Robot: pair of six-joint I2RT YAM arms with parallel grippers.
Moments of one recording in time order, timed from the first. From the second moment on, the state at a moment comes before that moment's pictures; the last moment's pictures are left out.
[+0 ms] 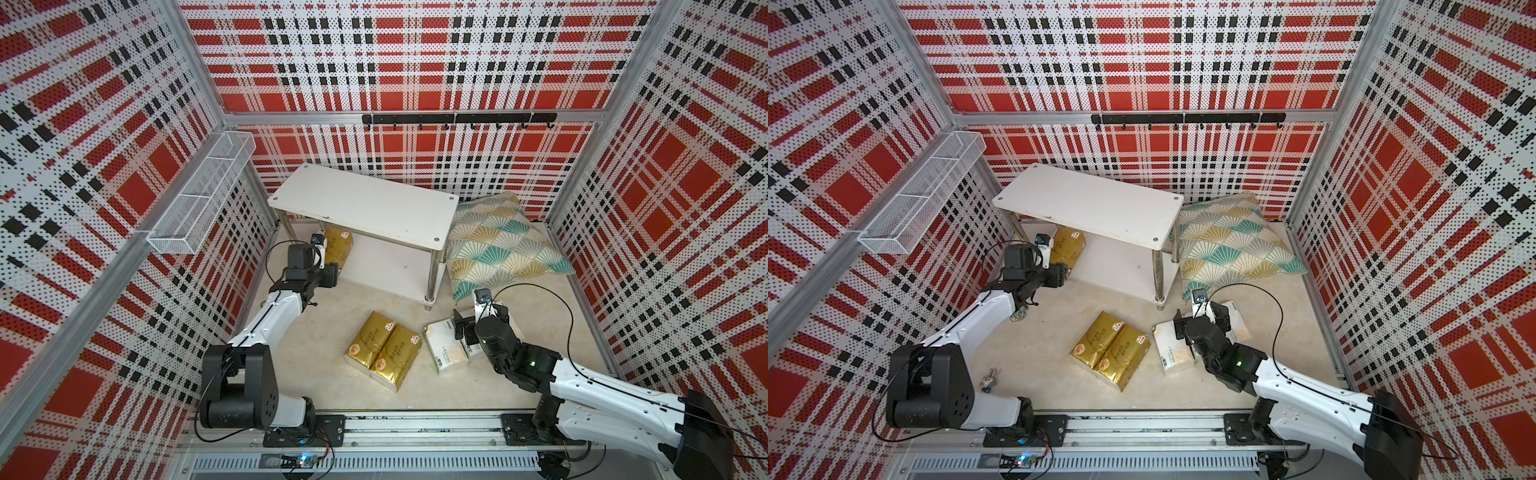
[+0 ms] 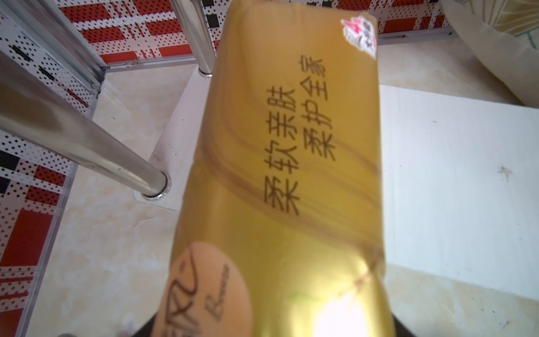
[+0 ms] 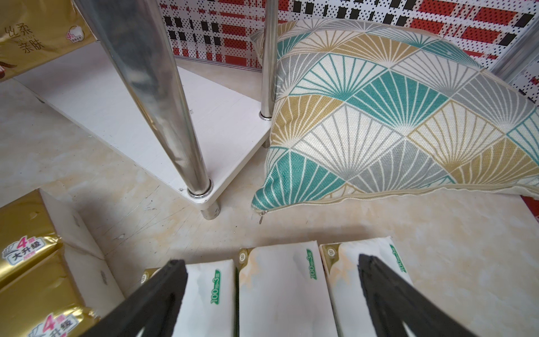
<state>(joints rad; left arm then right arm) 0.01 1.43 0.92 -0.17 0.10 0.10 0.95 0.94 0.51 -0.10 0.70 0.32</state>
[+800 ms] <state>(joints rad) 0.05 1.65 1.05 -0.09 0.15 0.18 0.95 0.91 0.49 -0.12 0.73 0.31</state>
